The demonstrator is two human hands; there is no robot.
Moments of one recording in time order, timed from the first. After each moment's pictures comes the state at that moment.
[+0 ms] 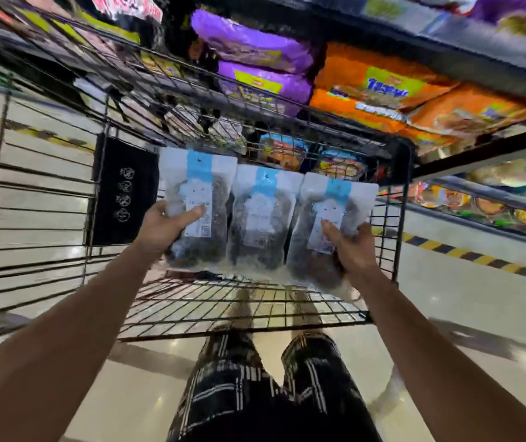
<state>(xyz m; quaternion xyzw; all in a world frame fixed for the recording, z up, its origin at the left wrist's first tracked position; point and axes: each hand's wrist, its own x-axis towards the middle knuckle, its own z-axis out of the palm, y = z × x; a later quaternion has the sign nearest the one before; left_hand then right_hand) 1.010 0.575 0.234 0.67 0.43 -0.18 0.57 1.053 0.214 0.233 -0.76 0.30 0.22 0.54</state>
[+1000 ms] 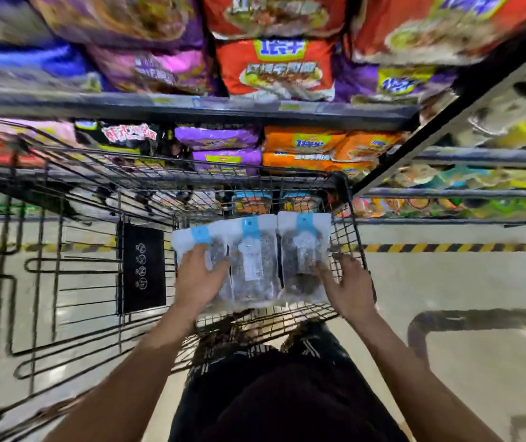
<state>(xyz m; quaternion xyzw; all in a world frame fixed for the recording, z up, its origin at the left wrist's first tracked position) 0.999 0.526 0.349 0.86 0.21 -0.22 0.40 0.964 0.234 0.362 -0.94 0.18 0.15 0.25</state>
